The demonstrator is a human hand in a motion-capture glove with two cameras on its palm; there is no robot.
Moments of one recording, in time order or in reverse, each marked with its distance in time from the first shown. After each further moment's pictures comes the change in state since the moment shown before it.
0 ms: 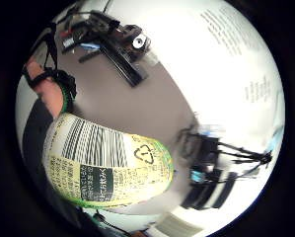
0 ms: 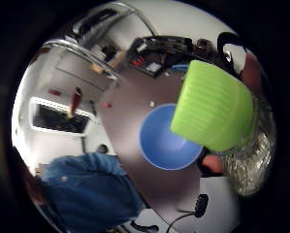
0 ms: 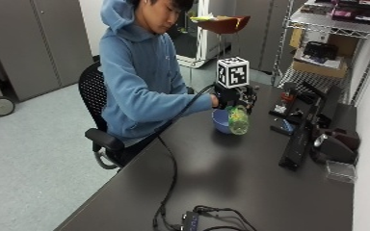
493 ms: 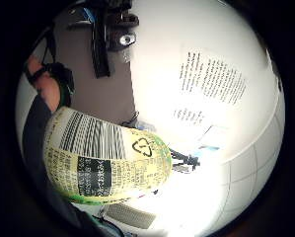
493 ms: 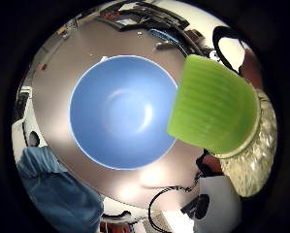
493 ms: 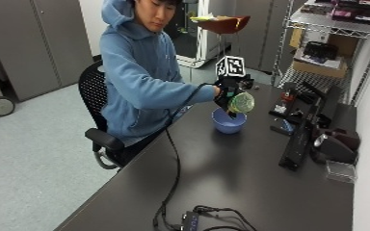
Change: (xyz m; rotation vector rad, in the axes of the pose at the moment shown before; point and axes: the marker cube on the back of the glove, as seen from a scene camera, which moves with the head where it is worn) arm -0.057 -0.024 0.006 -0.254 0.646 -0.159
